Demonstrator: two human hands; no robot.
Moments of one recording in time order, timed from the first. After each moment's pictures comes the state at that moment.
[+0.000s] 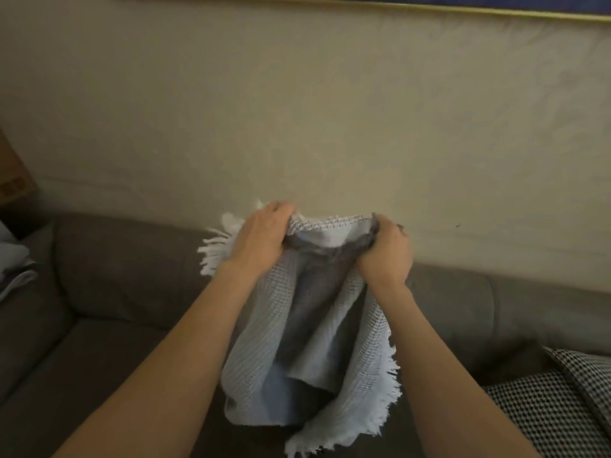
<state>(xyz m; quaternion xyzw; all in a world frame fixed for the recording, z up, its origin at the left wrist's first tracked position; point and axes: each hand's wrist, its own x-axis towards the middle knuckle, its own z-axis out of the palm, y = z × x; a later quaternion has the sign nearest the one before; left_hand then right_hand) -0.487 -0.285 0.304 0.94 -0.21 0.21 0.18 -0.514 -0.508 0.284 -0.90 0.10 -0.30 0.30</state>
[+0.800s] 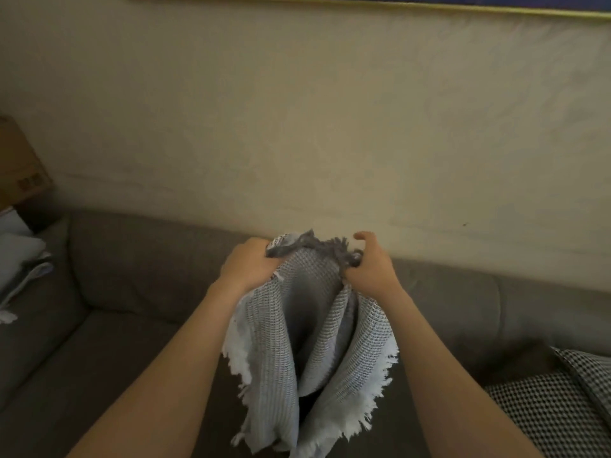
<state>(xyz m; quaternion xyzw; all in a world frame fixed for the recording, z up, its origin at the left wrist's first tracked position) -0.514 -0.250 0.268 0.94 -0.05 -0.03 0.34 -0.523 -0.507 0.251 -0.91 0.04 -0.03 0.42</state>
